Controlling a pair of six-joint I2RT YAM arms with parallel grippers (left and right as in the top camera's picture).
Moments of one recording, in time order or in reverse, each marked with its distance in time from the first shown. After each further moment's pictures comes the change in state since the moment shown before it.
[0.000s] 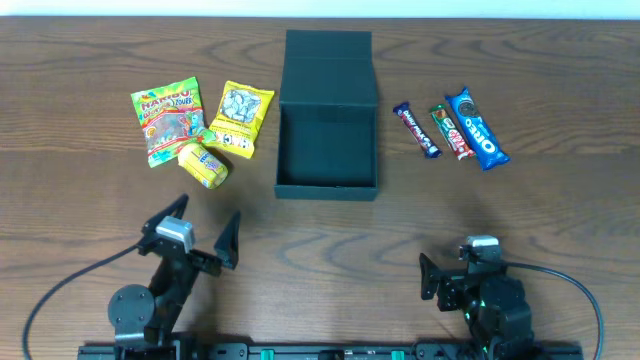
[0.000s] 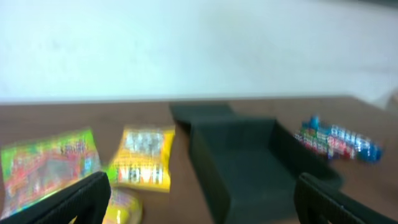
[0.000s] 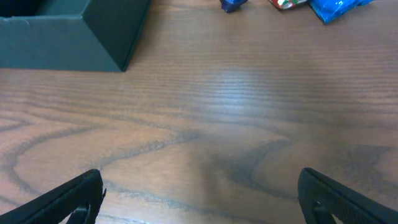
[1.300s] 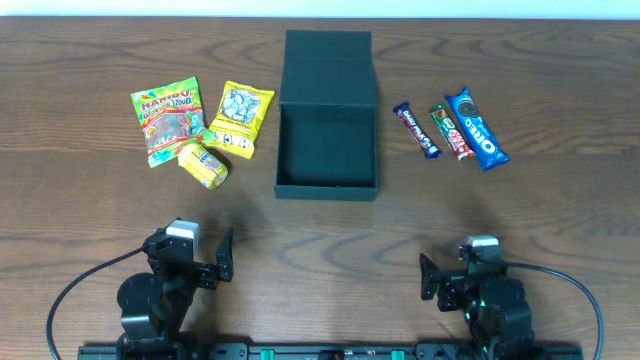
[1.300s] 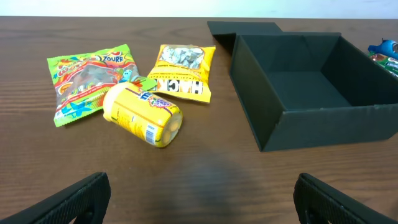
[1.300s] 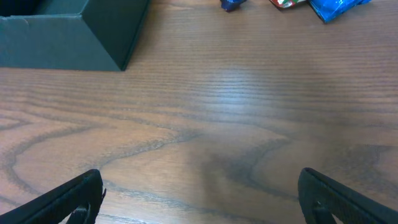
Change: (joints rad) left arm 0.000 -0.057 0.023 -0.443 -0.146 0.153; right arm 0.000 0.001 0.000 -0.002 0.001 0.000
